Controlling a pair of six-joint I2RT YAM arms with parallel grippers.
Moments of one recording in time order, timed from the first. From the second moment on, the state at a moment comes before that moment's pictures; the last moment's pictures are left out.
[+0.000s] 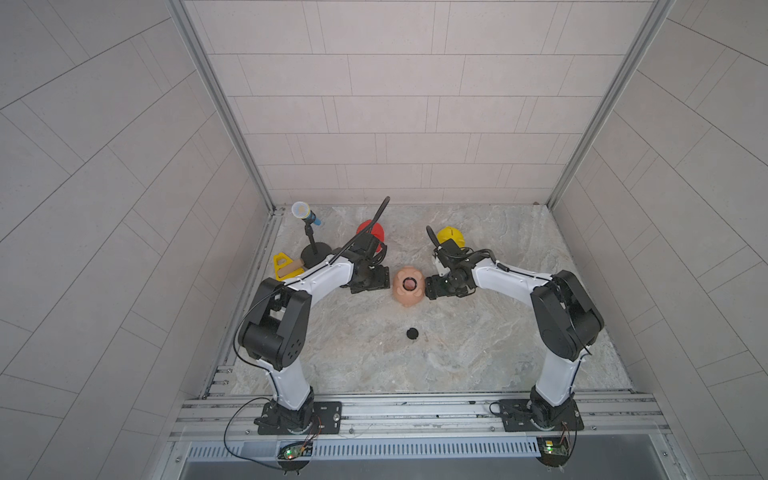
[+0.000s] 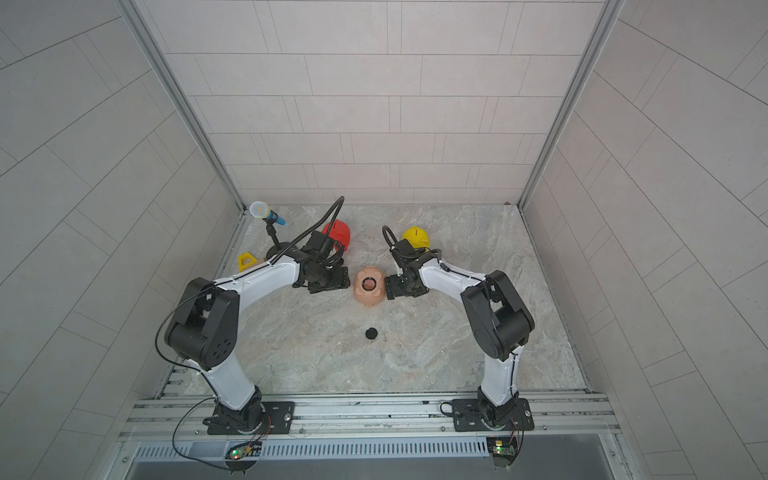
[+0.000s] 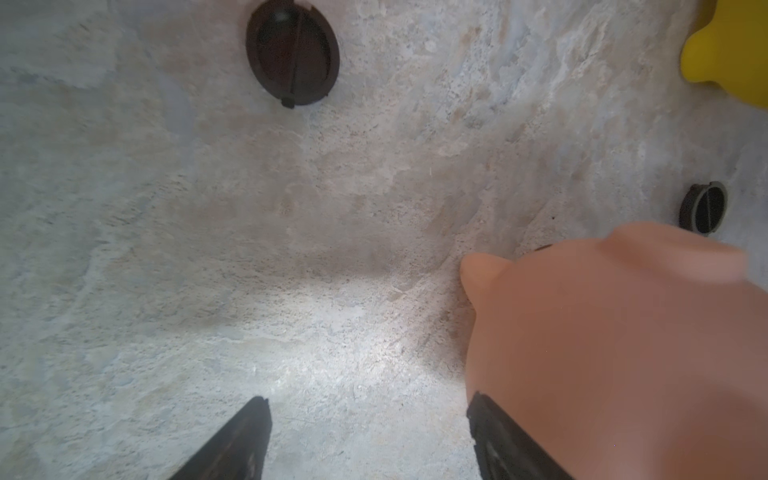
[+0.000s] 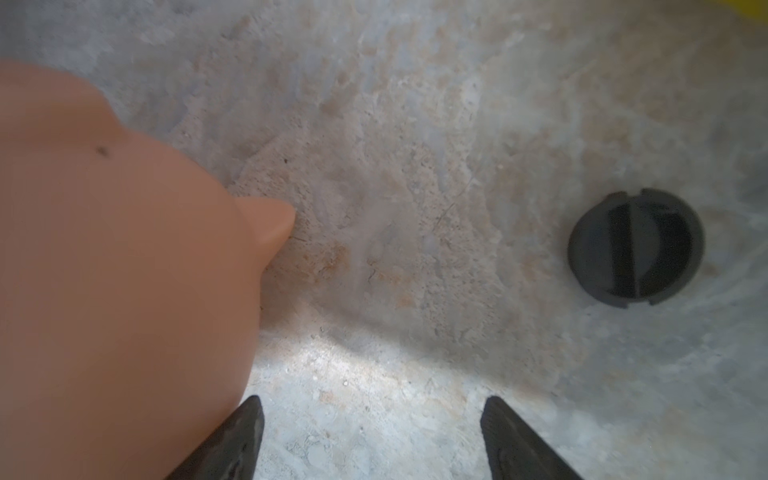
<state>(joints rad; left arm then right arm) -0.41 1.74 1.18 -0.61 0.14 -0.48 0.51 1.82 1.21 -0.56 -0.08 0.34</state>
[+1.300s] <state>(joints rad) -0.41 0.68 0.90 -0.86 0.01 -0.32 0.75 1.26 0.88 -0.54 -0.20 0.40</state>
